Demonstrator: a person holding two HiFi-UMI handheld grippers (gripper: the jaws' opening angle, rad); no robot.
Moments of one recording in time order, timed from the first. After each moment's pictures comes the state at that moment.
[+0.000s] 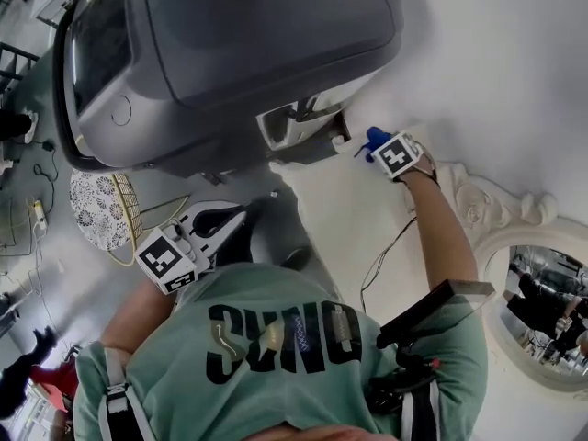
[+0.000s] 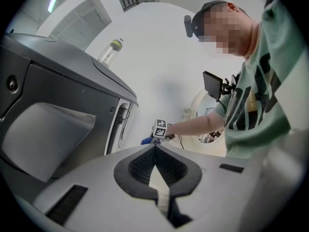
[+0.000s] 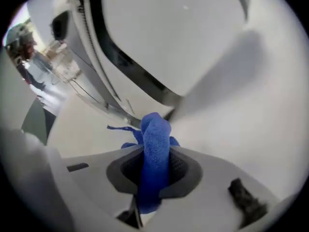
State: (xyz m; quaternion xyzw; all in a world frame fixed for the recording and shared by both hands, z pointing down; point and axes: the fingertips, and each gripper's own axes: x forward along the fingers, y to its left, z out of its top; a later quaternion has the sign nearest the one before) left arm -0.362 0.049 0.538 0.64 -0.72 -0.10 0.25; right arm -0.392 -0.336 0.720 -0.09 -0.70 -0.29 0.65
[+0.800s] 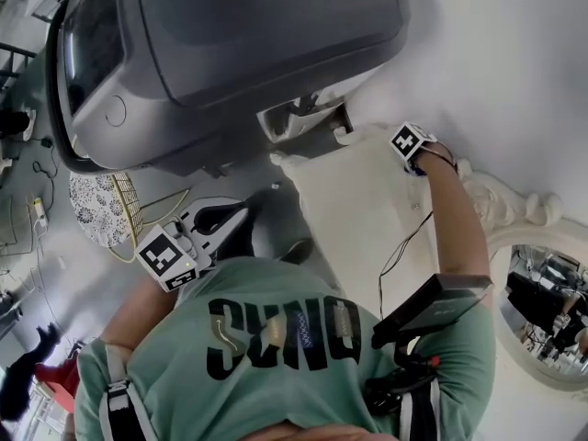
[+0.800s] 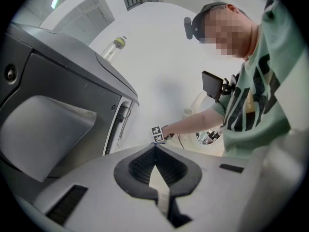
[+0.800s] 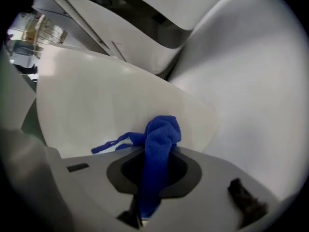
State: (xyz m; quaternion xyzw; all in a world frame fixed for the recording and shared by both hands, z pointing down) left arm -0.367 0.046 0.544 0.64 -0.71 -0.11 0.26; right arm -0.302 -0.416 0.769 -0.08 -0.50 -0.25 0.82
